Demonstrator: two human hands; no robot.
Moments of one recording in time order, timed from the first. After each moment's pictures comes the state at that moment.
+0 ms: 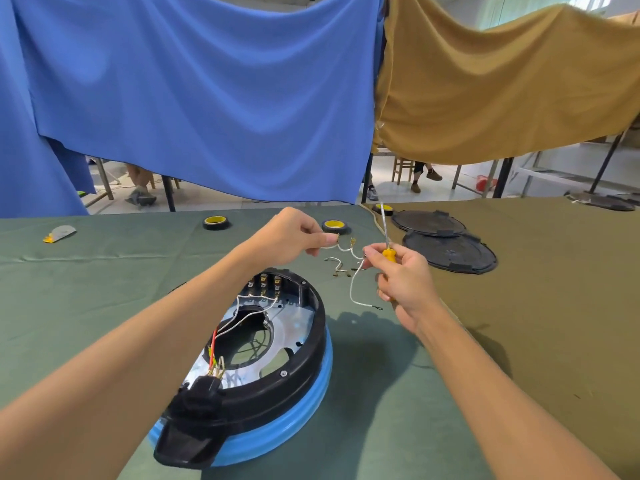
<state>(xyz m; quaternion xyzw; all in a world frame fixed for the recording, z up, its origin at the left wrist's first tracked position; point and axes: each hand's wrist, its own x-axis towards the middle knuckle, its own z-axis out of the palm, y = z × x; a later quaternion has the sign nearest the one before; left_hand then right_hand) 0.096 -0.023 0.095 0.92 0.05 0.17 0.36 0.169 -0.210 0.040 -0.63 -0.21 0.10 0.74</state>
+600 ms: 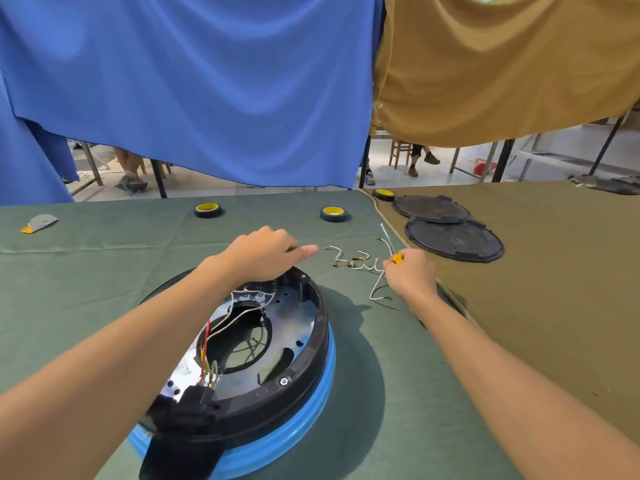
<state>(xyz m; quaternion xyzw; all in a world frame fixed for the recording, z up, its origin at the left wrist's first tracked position) 0.101 0.010 0.057 0.99 0.11 0.06 0.09 0.241 -0.193 -0.005 -0.91 -0.08 -0.05 0.41</state>
